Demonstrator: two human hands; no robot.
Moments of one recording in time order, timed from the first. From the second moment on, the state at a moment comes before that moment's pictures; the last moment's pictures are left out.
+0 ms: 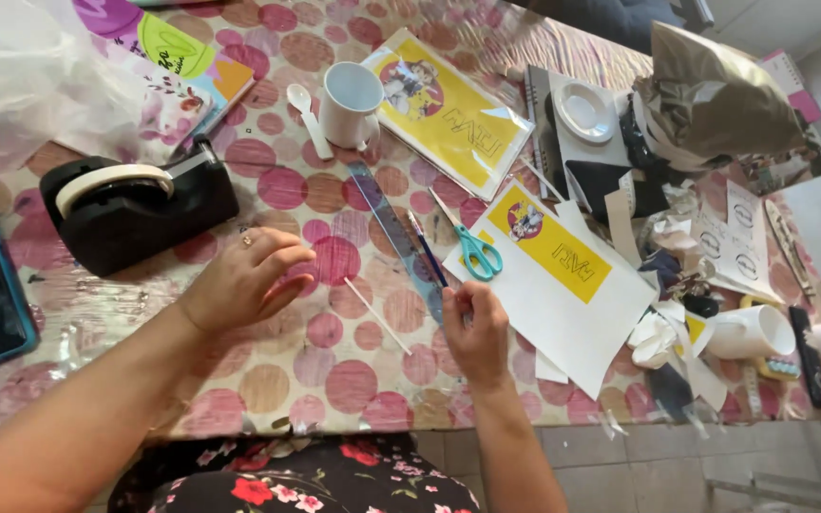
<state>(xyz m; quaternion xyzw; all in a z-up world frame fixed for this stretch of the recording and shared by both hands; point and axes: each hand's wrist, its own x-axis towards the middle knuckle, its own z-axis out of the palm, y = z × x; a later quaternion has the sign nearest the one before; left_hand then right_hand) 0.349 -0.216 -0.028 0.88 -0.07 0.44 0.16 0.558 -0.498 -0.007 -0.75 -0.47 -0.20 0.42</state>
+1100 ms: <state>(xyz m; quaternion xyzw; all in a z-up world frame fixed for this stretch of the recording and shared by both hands) 0.344 -0.222 0.026 0.71 0.13 0.35 0.59 0.498 -0.356 0.050 -0.67 -0.47 0.12 0.56</state>
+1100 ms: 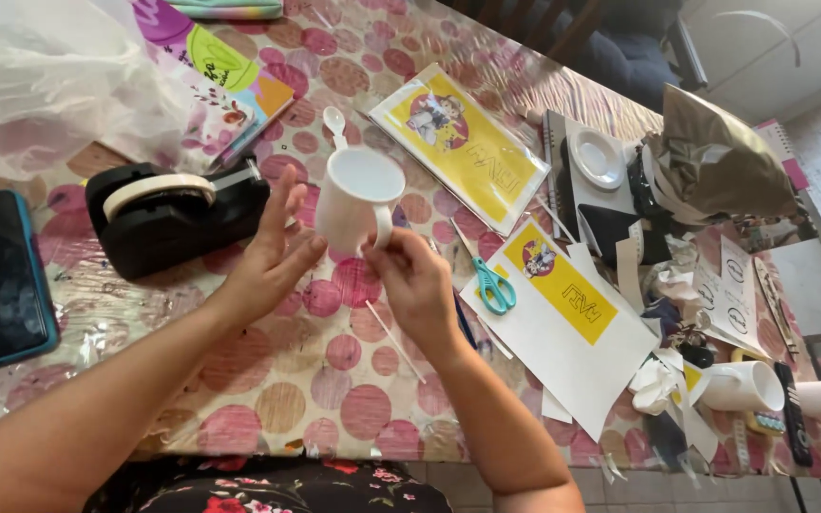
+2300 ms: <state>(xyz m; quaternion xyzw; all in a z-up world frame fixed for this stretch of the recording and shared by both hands) 0.361 -0.231 -0.052 0.39 0.11 0.25 0.88 0.478 -0.381 0.012 -0.56 -0.52 0.13 0.63</state>
